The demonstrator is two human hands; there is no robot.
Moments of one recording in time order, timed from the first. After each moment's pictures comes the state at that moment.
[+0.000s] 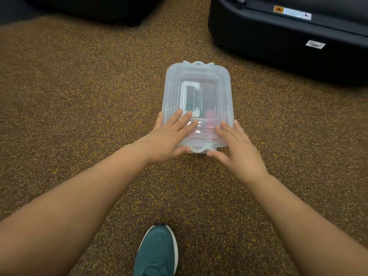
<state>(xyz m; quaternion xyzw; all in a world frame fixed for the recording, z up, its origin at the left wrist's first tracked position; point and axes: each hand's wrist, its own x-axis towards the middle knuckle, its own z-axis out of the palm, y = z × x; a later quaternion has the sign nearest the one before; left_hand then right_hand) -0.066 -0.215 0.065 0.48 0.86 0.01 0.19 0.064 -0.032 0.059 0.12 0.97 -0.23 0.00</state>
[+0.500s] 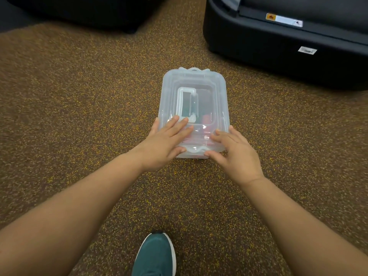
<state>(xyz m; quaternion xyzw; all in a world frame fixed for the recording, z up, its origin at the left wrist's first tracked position) -0.071 -0.221 0.054 0.48 0.86 0.08 0.16 0.060 -0.029 0.057 0.14 0.96 -0.23 -0.04</state>
